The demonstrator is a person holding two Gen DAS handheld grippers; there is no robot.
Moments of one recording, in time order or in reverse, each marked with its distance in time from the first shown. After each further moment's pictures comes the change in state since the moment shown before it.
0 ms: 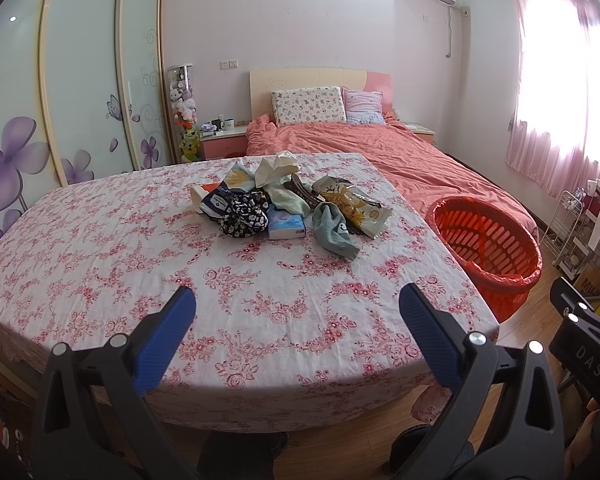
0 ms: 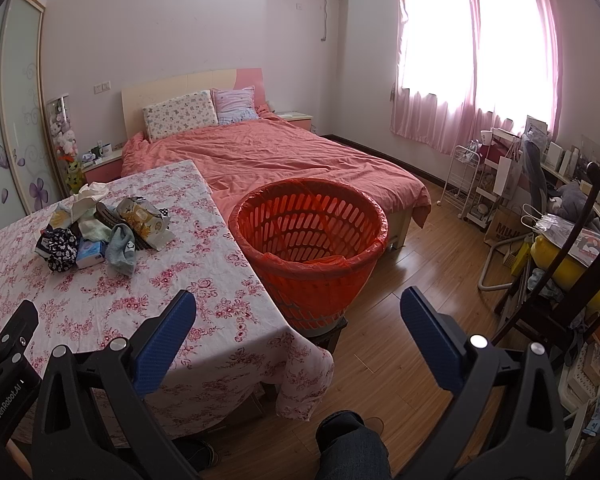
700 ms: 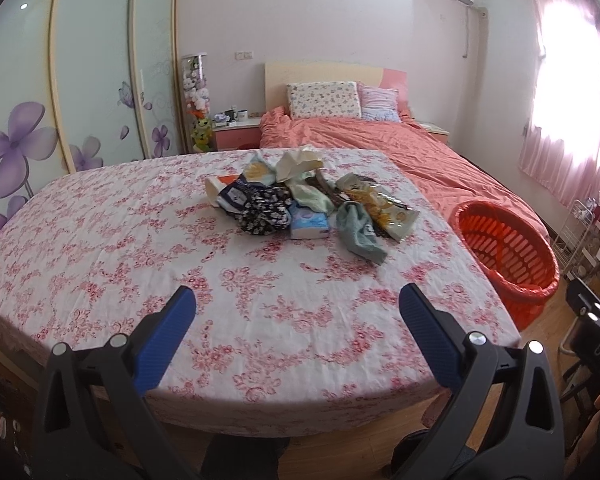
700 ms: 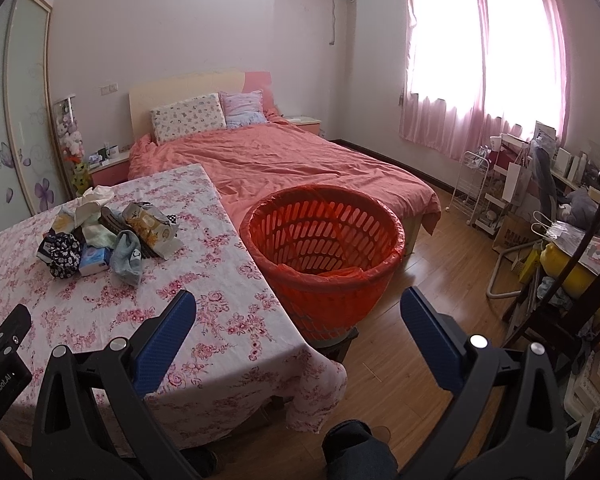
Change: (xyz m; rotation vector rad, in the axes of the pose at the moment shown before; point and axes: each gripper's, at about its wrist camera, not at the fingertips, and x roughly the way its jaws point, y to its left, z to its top) left arm 0.020 0.025 0.002 -0.049 0.025 0.040; right arm 0.011 0.006 0.006 -0.013 -0.024 0.036
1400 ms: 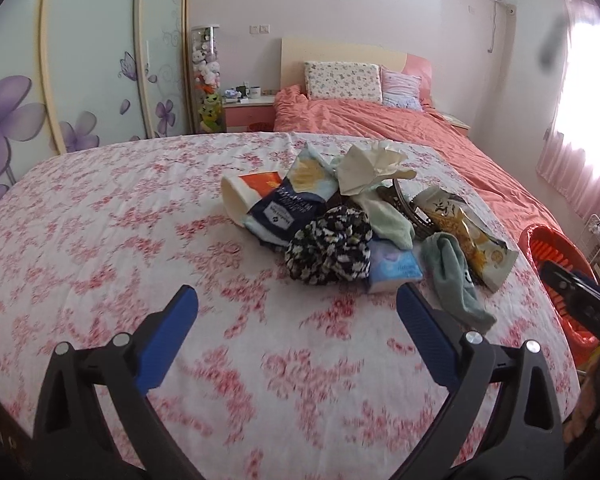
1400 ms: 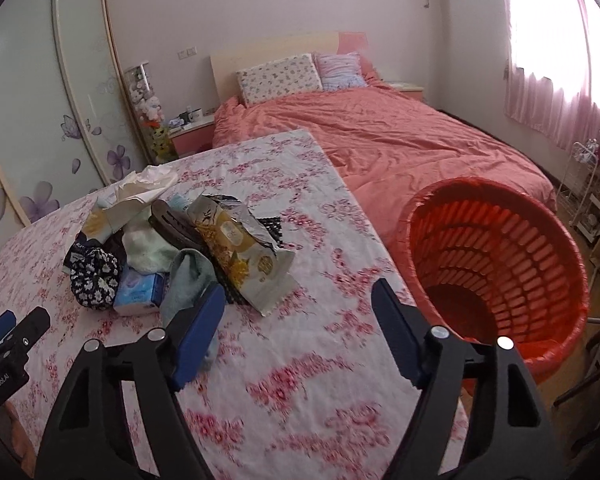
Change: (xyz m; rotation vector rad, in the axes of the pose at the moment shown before) left arm 0.137 0.069 0.053 -0.060 0.089 -0.011; right arm 0.145 0.097 0.047 -0.073 0.166 0.360
